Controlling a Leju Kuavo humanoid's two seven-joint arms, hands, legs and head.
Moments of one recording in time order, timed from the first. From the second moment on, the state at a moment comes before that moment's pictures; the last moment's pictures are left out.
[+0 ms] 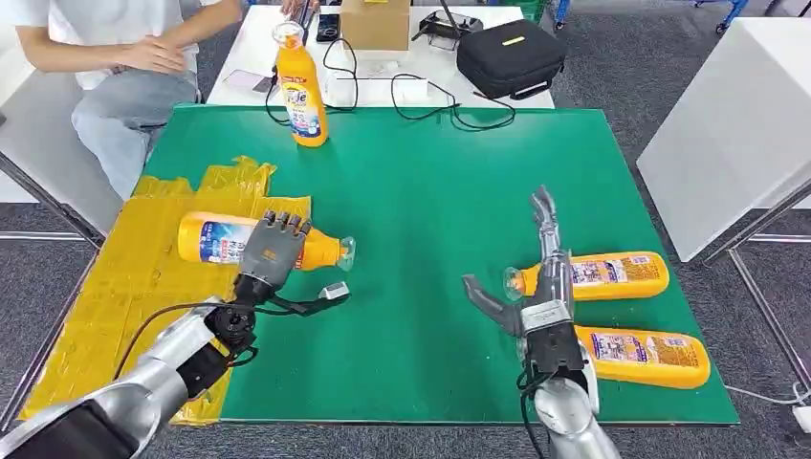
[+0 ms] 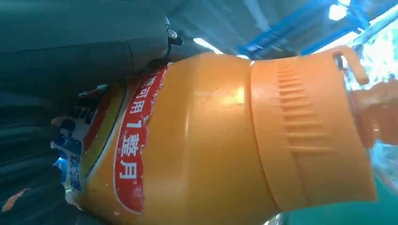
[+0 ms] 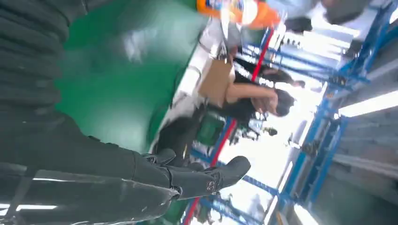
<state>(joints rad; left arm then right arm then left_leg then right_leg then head) -0.64 0.16 -0.77 -0.64 -1.57 0.48 0.38 -0.13 0.01 0.39 -1.59 0.27 -0.44 -0.45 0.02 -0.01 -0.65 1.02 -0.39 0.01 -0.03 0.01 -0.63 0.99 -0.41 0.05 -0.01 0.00</state>
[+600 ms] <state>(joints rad) -0.79 0.22 -0.61 -0.38 -1.57 0.41 0.32 -0.11 -0.02 0.36 -1.63 0.34 -0.44 -0.42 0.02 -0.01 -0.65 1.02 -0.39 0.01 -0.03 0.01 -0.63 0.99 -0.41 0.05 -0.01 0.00</state>
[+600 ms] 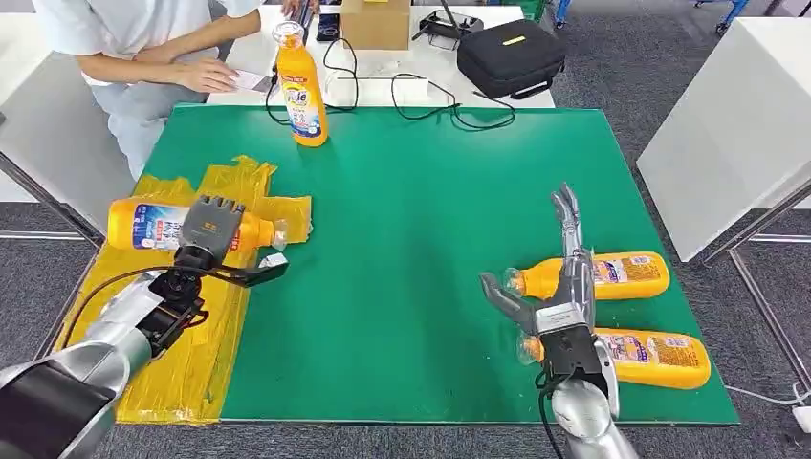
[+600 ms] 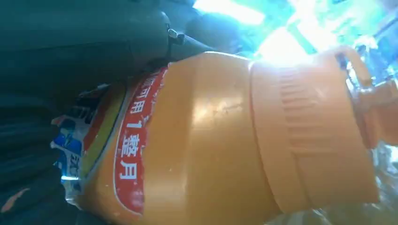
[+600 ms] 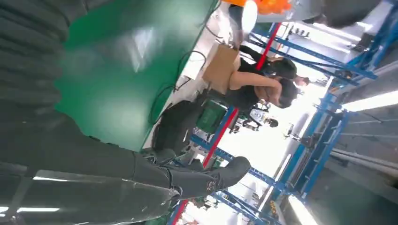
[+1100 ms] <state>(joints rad) -0.73 0.14 -0.34 -0.36 -1.35 0.46 0.09 -0.12 -0.02 0.32 -1.62 0.61 -0.32 -0.26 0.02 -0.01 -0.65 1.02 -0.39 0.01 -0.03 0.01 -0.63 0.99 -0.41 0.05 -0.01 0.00</state>
